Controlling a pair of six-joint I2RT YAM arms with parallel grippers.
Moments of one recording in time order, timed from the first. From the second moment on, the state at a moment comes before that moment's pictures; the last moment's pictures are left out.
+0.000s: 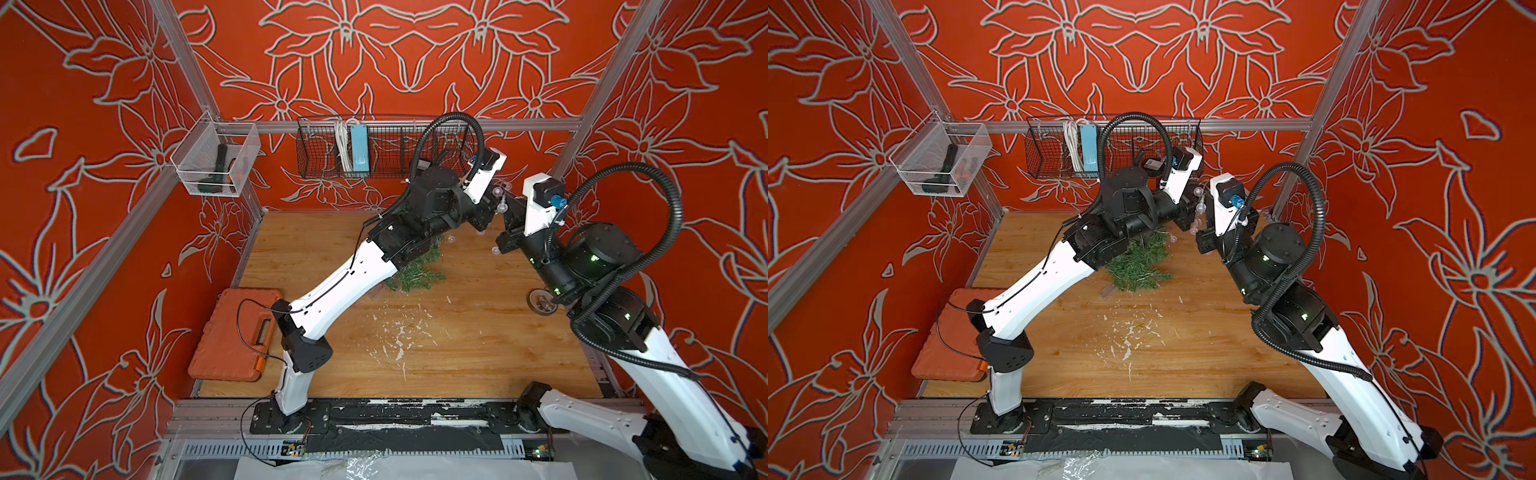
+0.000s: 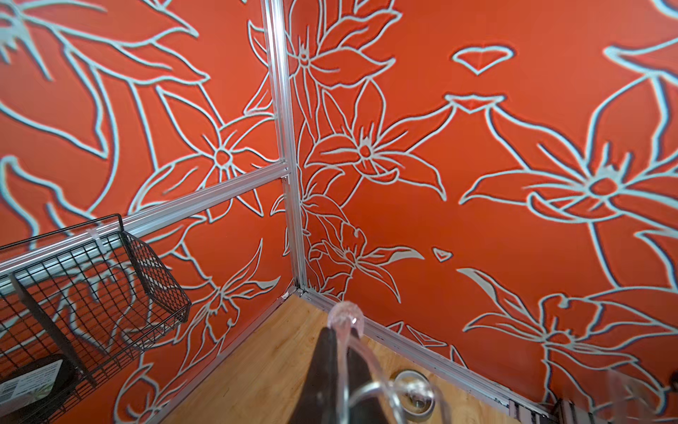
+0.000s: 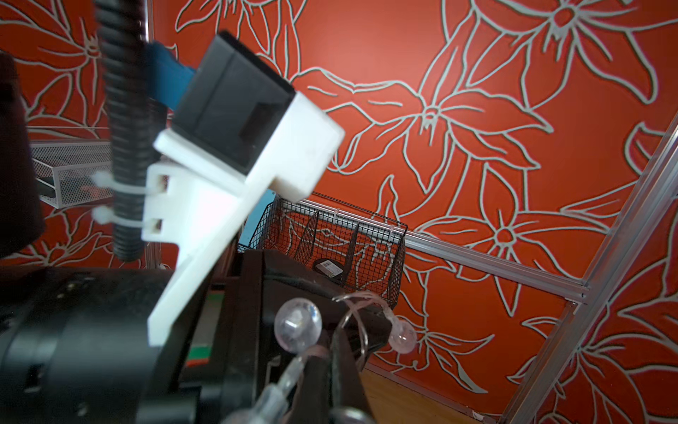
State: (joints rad) left arm -0.87 1.97 2.35 -0.34 0.09 0.01; right arm 0.73 0.98 1.43 -0.30 0.35 -0.24
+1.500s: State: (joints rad) left arm -0.57 2.18 2.43 0.15 0.53 -0.37; right arm 0.19 1.42 1.39 0.05 -0.19 0.17
